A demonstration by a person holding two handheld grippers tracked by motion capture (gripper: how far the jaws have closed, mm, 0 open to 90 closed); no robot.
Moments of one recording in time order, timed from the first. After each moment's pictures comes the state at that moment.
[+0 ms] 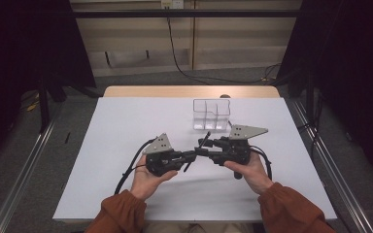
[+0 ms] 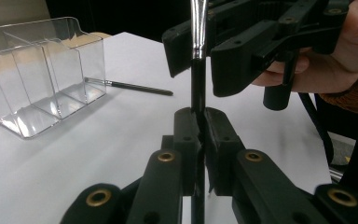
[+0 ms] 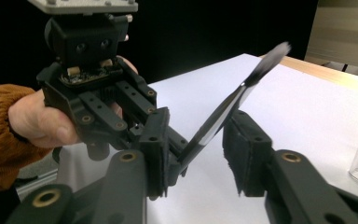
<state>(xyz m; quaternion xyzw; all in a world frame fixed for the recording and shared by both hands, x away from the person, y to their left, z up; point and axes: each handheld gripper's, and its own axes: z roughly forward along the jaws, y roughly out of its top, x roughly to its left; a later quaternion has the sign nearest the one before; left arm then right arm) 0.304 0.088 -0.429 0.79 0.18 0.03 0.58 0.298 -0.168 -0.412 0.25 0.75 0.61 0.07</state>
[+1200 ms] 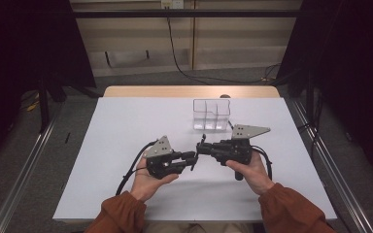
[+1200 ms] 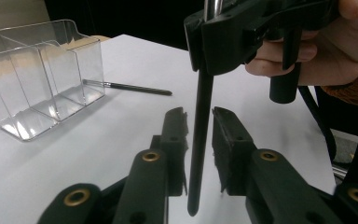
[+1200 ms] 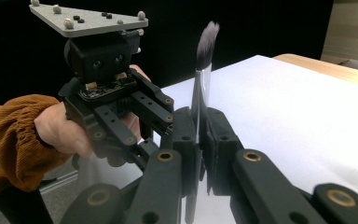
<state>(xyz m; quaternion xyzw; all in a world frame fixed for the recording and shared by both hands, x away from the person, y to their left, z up) 0.299 0.087 -0.433 0.79 0.17 0.04 0.58 0.295 -0.171 -0.407 0.25 0.74 0.62 0.04</state>
